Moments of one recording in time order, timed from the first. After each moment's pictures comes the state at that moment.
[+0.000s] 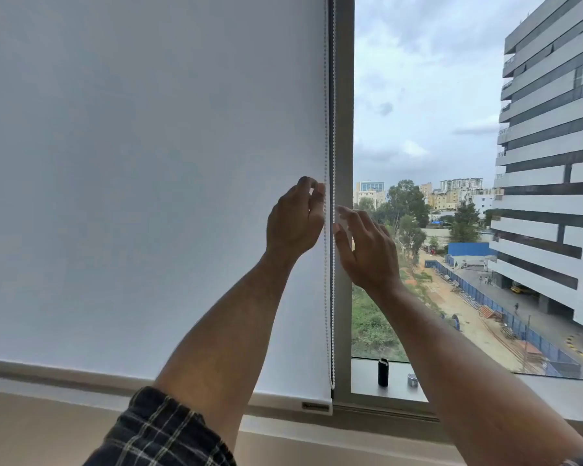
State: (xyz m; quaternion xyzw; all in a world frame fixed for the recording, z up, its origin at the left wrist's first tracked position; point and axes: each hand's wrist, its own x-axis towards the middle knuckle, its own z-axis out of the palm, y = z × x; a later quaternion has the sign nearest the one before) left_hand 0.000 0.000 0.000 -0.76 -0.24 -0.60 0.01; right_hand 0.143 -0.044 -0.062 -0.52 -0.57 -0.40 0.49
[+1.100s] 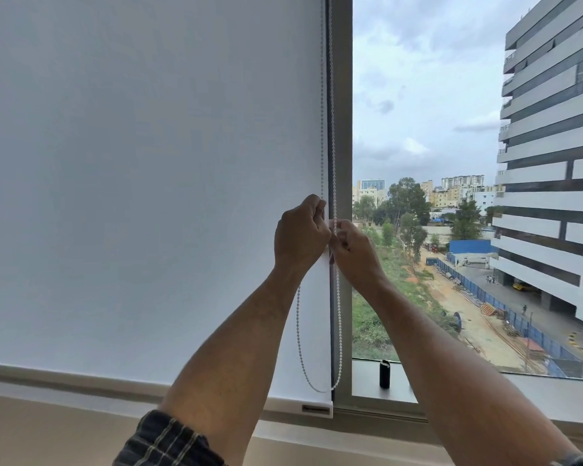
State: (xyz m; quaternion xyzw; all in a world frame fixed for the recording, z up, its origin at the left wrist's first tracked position) left_hand 0.018 0.014 -0.026 -0.74 -0.24 -0.63 -0.02; right_hand 0.145 -0.011 -0.067 -0.53 -0.59 -0.07 0.61
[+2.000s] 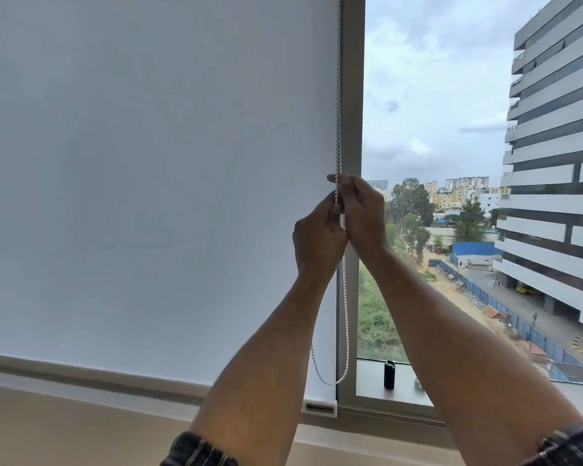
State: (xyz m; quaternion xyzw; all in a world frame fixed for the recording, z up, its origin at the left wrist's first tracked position) left_hand 0.038 0.007 -0.038 -0.68 -0.24 -0.69 -0.09; right_hand 0.121 -0.014 -0.008 -0.36 -0.55 -0.01 0.75
